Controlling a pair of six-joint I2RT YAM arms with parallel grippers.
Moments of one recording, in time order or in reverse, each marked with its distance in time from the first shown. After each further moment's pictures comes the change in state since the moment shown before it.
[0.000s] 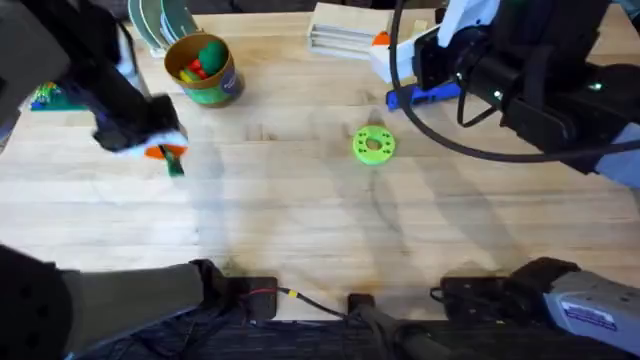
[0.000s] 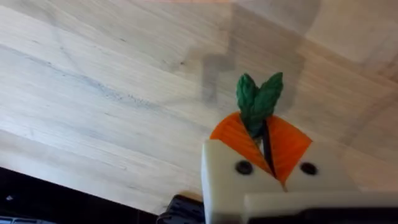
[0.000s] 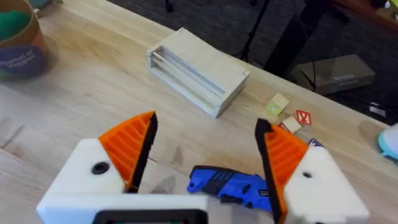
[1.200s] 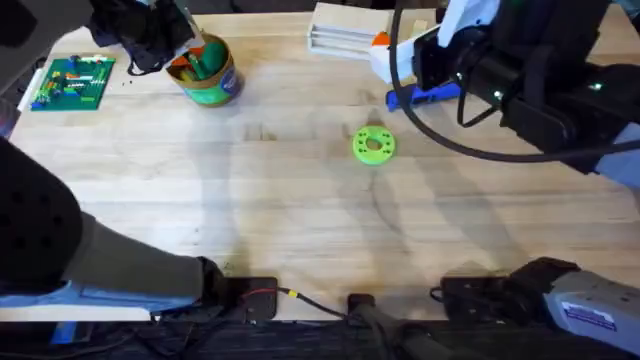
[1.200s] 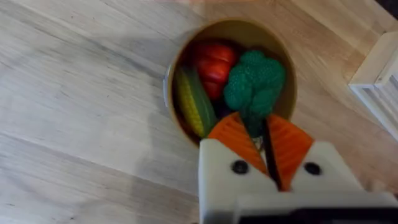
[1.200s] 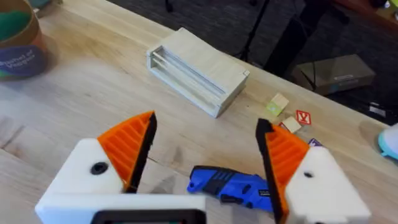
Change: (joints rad) left arm -0.095 0.196 0.217 0.479 0.208 -0.272; right arm 0.000 0.000 0.000 0.000 0.000 0.000
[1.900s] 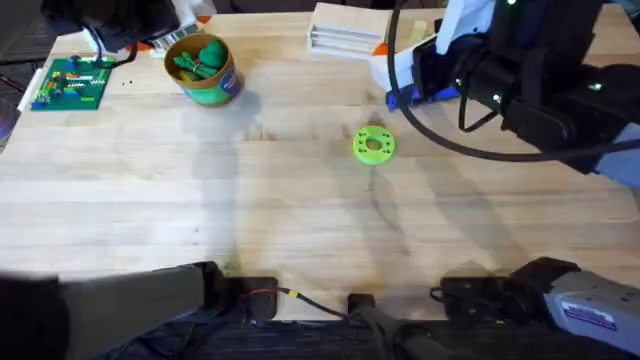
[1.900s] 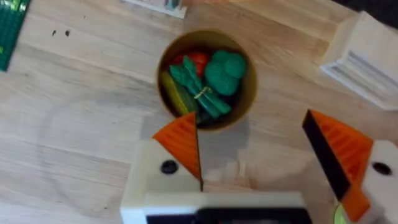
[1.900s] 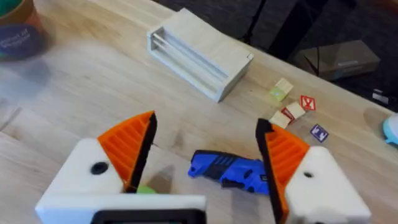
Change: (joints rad) left arm -0.028 -0.205 0.000 -0.080 -0.013 0.158; right arm 0.000 0.000 0.000 -0.061 0.000 0.000
